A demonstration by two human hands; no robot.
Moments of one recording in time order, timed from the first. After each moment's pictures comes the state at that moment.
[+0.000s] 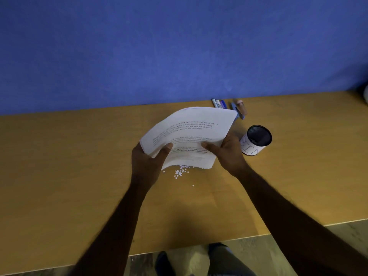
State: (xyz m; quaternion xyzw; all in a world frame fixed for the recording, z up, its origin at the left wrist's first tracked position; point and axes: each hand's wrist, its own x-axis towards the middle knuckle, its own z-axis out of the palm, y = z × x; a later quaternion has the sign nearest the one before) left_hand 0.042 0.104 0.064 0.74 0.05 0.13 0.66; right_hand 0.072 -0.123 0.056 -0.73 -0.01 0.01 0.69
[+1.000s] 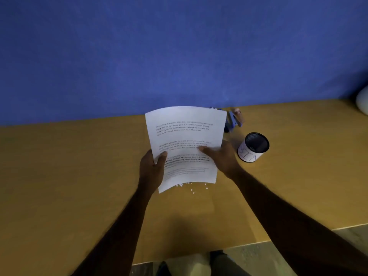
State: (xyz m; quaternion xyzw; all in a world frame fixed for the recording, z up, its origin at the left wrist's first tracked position) left_hand 0.060 0.104 0.031 0.80 0.08 0.05 0.59; right_hand 0.085 -0.121 0.048 -0.76 0.05 0.04 0.65
